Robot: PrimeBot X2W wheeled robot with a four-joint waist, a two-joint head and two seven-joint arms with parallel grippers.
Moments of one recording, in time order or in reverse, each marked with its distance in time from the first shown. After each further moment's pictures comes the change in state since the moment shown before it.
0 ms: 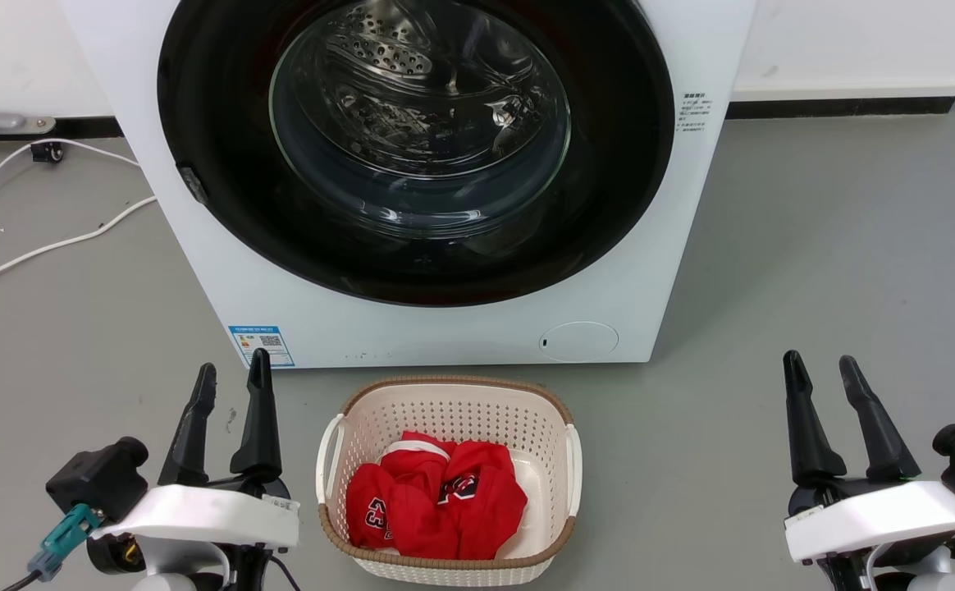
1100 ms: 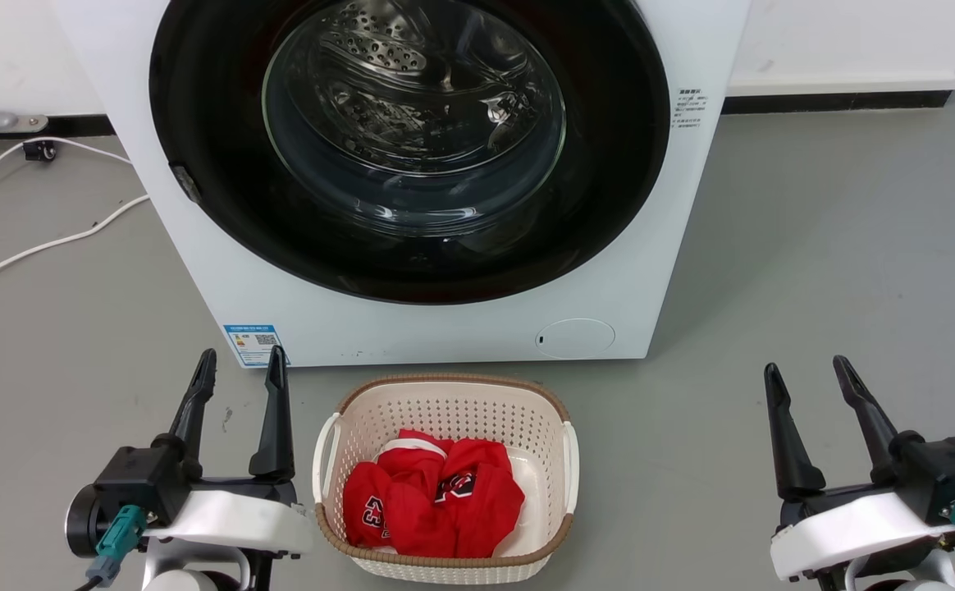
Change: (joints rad) left arm 0.000 0.000 -0.007 -0.014 0.339 0.007 -0.076; right arm 0.023 0.002 0.009 -0.043 -0.333 0.000 -0.009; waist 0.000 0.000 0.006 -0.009
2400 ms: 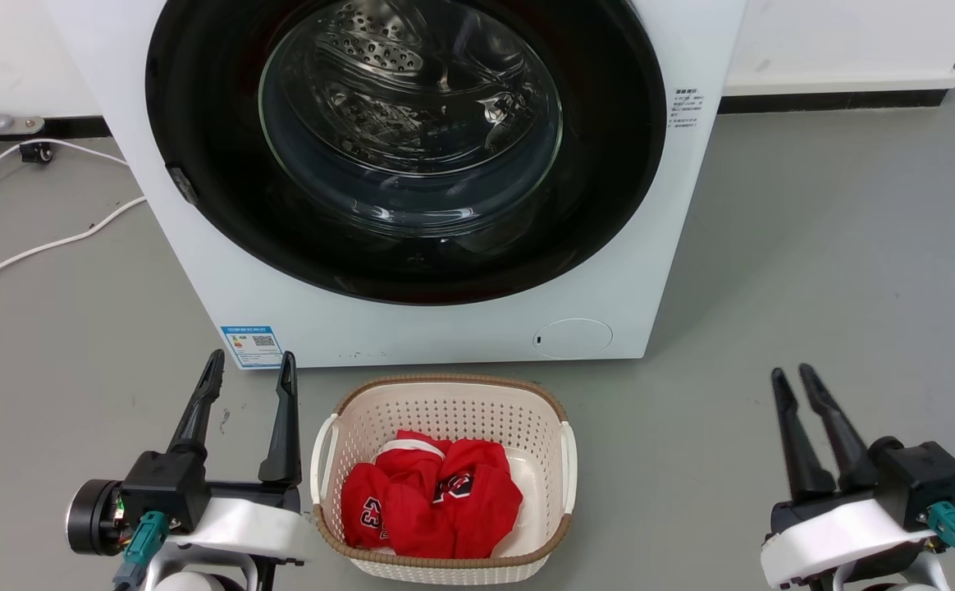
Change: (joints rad) left arm 0.000 0.000 -0.001 0.020 0.127 0.003 -0.039; right arm 0.003 0.002 0.016 0.012 -0.079 0.000 -0.015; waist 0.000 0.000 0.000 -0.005
